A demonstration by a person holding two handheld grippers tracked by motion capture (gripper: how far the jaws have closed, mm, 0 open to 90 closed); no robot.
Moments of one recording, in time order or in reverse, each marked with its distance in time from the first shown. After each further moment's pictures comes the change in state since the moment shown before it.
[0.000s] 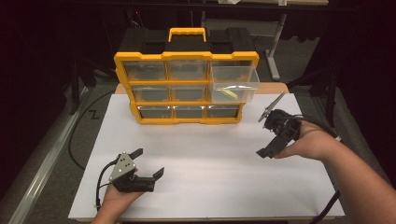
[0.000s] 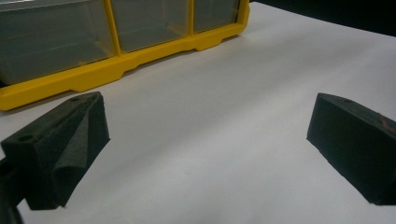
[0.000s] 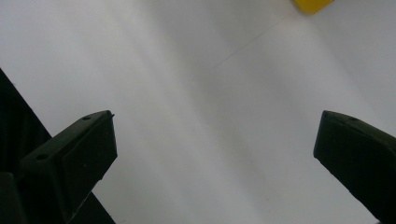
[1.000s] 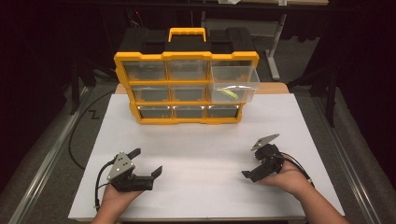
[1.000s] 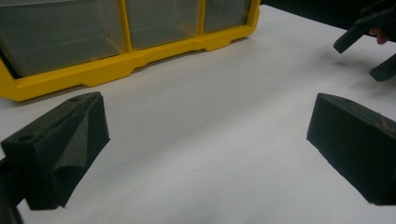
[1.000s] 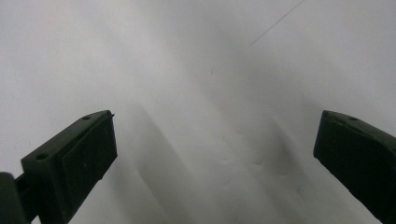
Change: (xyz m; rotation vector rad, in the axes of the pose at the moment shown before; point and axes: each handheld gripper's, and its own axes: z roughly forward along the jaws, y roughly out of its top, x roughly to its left) left arm 0.003 -0.001 -0.003 -0.009 0.036 -0.043; right arm 0.016 -0.054 0.125 -0.280 0.008 0.149
